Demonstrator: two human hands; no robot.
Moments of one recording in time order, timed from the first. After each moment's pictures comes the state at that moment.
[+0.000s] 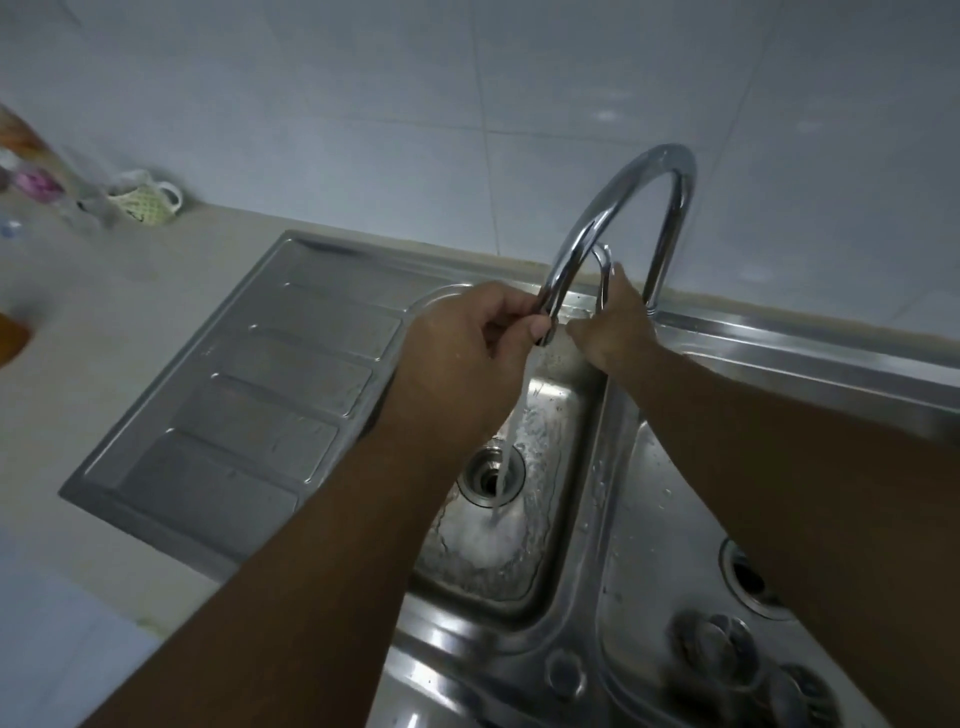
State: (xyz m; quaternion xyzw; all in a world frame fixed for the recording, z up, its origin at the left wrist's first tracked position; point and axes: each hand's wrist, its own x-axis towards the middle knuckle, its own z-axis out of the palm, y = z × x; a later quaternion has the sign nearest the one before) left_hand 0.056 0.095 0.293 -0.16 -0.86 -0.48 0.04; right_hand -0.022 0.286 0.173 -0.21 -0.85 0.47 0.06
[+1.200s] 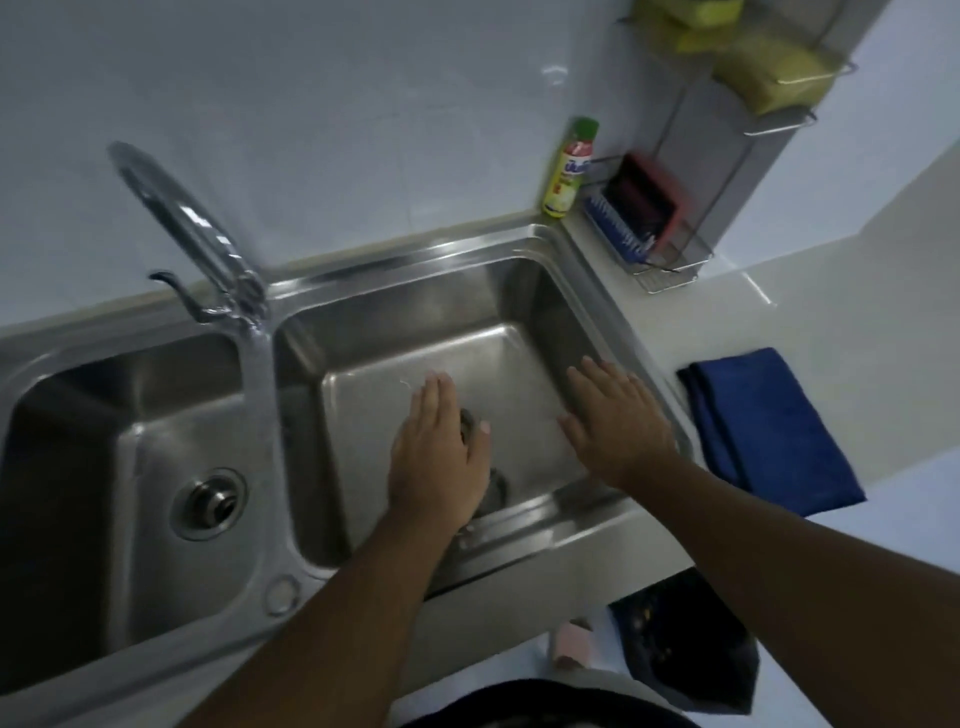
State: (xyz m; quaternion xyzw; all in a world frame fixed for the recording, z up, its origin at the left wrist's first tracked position) left_hand 0.290 0.282 0.174 -0.39 -0.87 -0.24 -0.18; right_hand 0.447 0.451 0.173 -0.35 -0.93 0.11 -0.05
